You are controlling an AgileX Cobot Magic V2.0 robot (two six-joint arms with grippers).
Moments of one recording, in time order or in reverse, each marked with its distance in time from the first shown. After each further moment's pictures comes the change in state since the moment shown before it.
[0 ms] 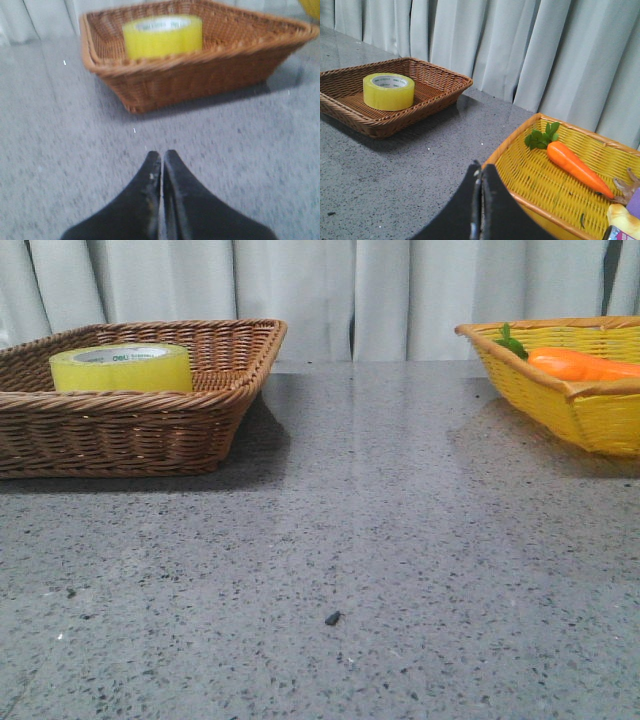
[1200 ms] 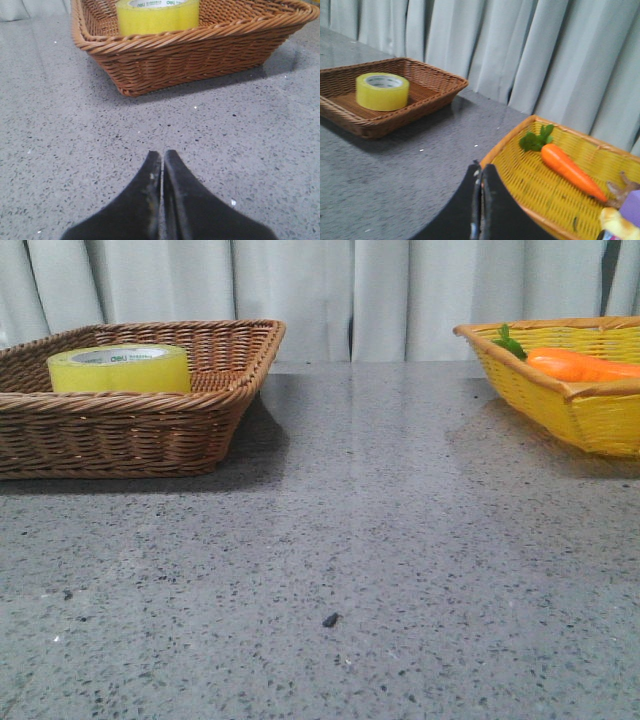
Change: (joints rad) left arm 0.000 0.000 0.000 -0.018 0.027 -0.002; right arm 0.000 0.000 0.050 -0.037 -0.066 0.000
